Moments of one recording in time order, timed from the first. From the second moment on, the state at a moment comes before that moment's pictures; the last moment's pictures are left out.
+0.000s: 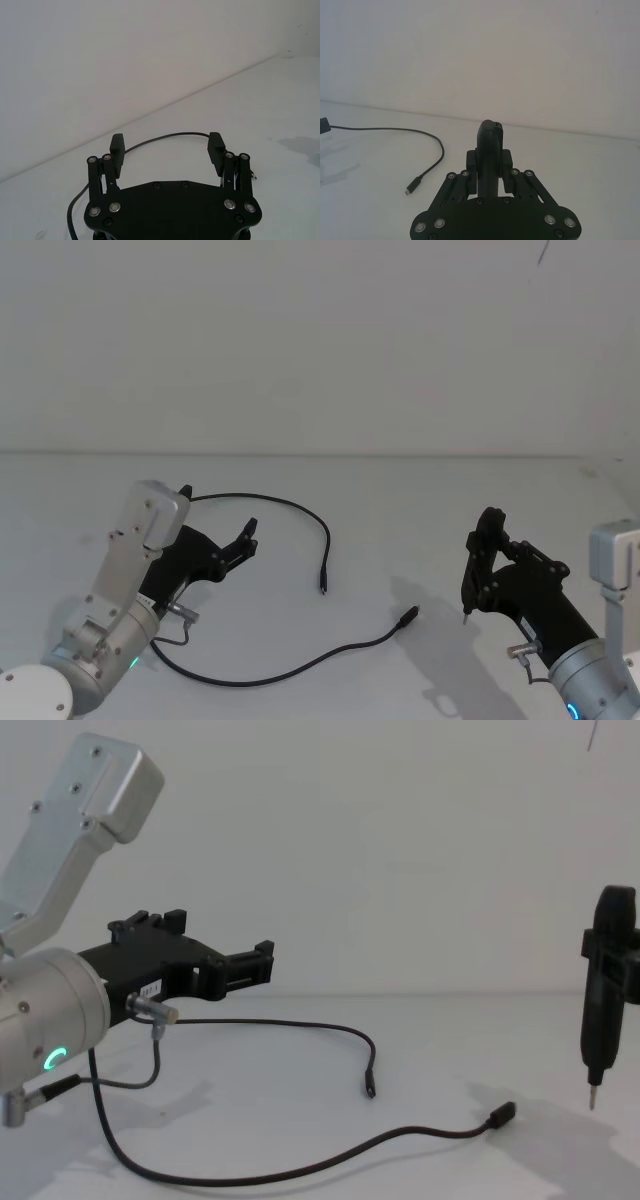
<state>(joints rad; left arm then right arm) -0.24 0.38 0.45 -1.63 -0.20 0.01 -0.01 -0.01 0.34 -0.23 -1.77 0.29 0.03 0.07</state>
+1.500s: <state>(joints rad) -0.24 0.38 0.45 -1.63 -0.20 0.01 -0.01 -0.01 0.34 -0.23 -1.77 0.29 0.03 0.07</state>
